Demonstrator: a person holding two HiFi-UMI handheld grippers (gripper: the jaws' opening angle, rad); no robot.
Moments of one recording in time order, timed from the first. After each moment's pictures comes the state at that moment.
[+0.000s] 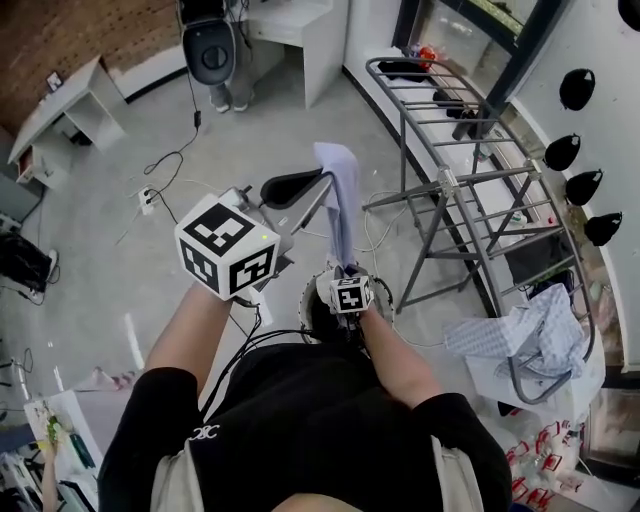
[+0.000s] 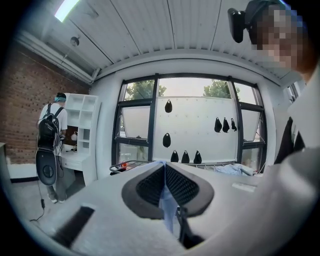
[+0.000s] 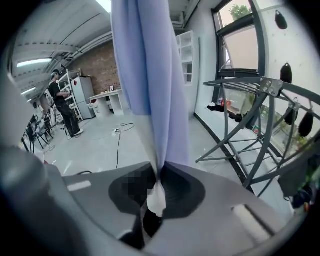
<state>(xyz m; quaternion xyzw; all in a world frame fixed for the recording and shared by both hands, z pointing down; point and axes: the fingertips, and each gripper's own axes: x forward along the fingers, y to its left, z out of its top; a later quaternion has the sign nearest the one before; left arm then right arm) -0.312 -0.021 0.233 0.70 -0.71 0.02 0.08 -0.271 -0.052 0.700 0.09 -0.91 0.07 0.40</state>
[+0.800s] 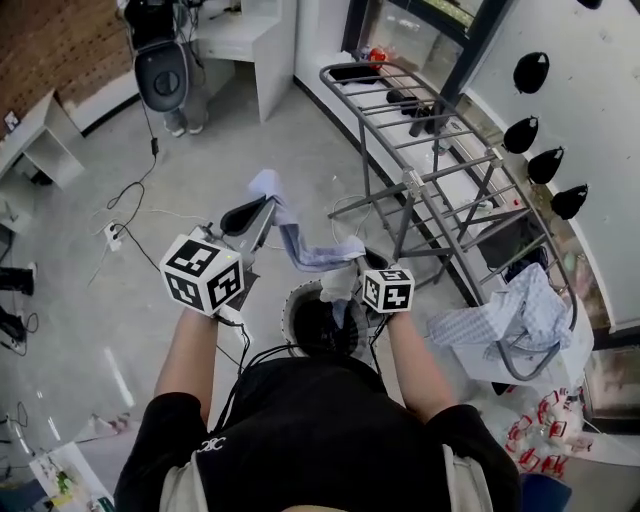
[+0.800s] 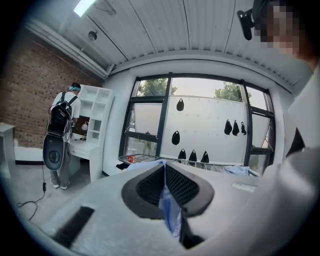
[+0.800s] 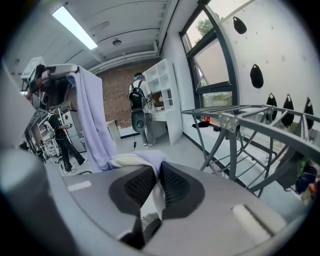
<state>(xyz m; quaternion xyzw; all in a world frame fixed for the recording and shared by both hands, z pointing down) -0.372 0.000 0.297 0.67 -0.73 -0.02 0.11 -0.247 -0.142 0.537 0.15 -0.94 0.15 0.26</state>
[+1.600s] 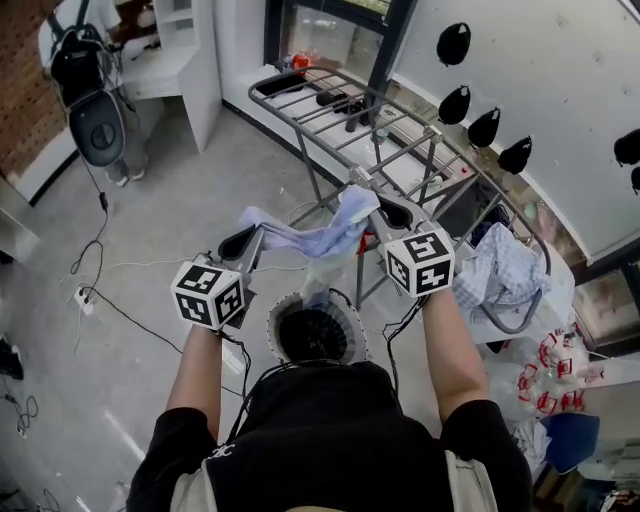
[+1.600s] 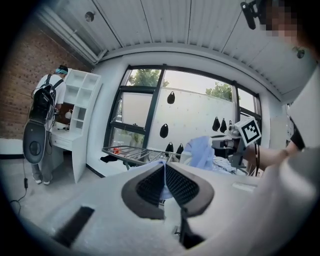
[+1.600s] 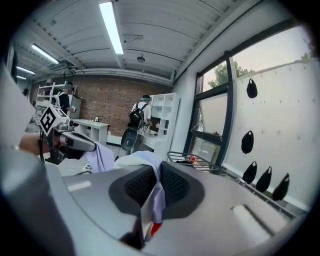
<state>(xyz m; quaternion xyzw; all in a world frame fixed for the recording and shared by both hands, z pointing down) -0.358 -0.042 0.341 0.73 -0.67 -0.01 0.15 -0.223 -0.182 0.297 0.20 -0.96 -0.06 0.17</state>
